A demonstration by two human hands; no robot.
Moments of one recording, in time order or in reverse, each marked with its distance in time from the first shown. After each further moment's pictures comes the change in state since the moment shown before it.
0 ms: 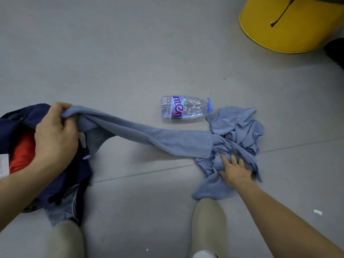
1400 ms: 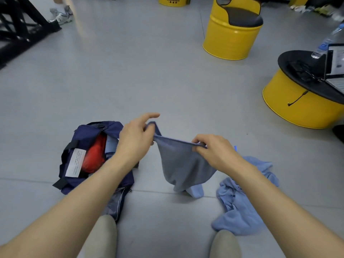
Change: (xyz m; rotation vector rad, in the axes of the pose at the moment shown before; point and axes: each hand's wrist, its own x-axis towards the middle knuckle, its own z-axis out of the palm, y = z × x) left_hand -0.029 0.065 -0.136 -0.298 -0.116 0.021; right_hand -0.286 -0.231 -0.242 0.264 0.447 -0.712
